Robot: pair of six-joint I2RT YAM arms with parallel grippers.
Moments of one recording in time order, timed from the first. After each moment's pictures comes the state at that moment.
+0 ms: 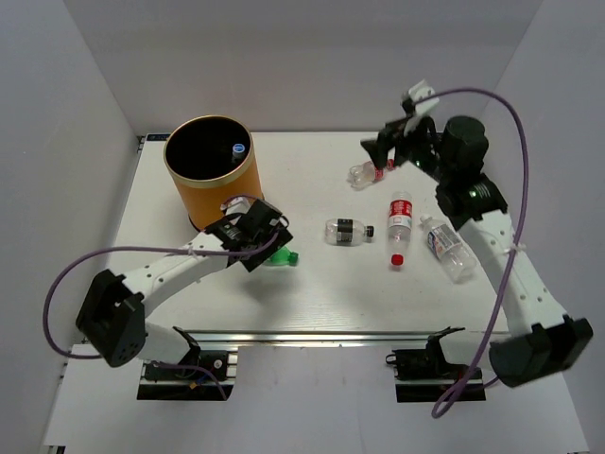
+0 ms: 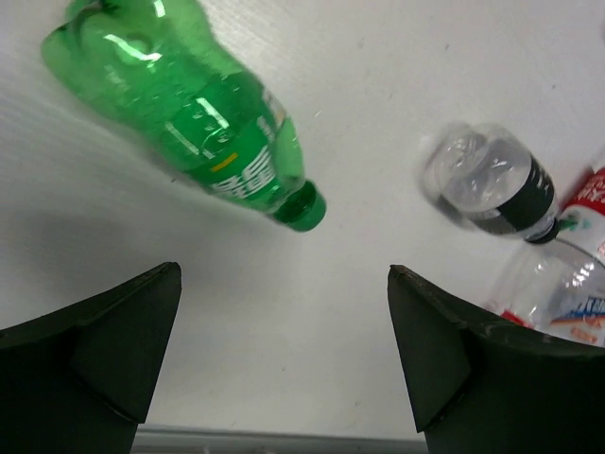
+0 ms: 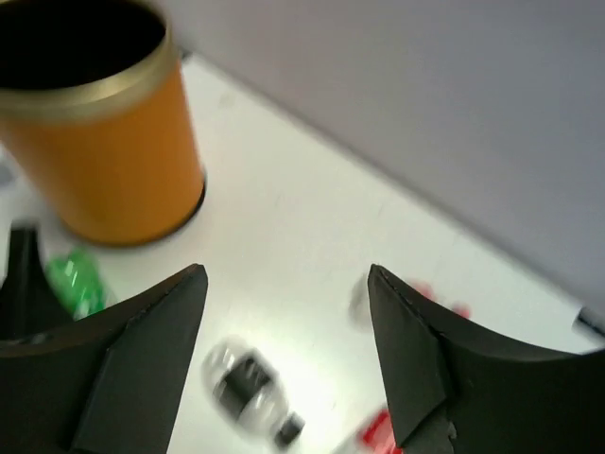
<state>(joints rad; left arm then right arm) -0.72 1.36 0.97 -0.61 -0.29 -1.25 0.33 1.27 1.40 -0.16 -0.36 -0.13</state>
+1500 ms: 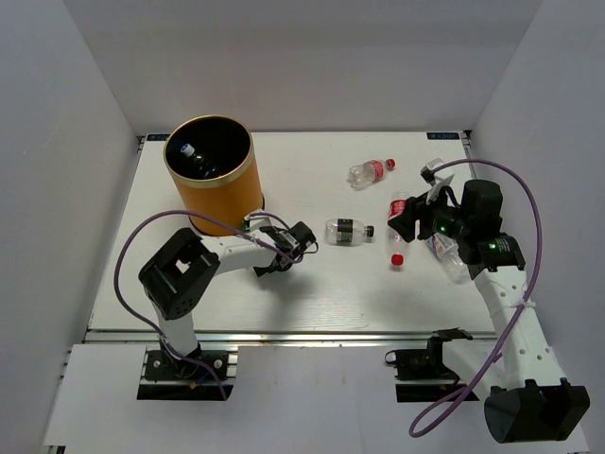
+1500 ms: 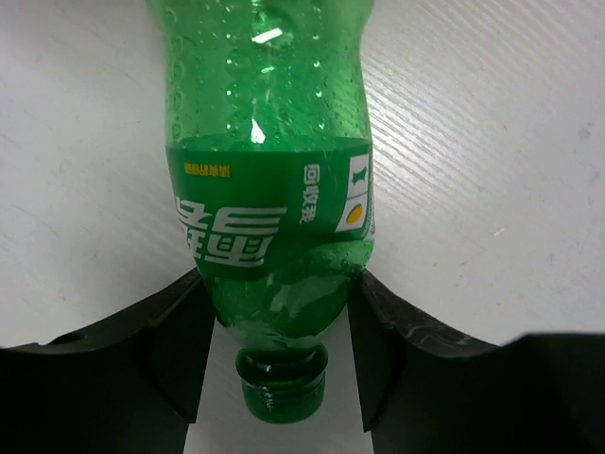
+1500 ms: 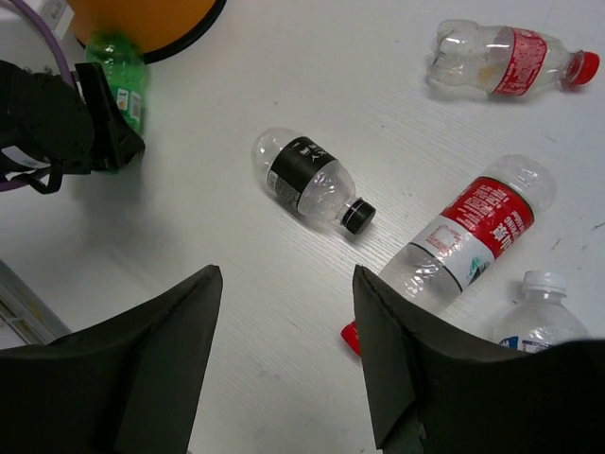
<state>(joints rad) -0.84 1.81 1.06 -0.68 -0.72 -1.37 0.09 0.91 0.94 -0.52 -0.58 -0.15</state>
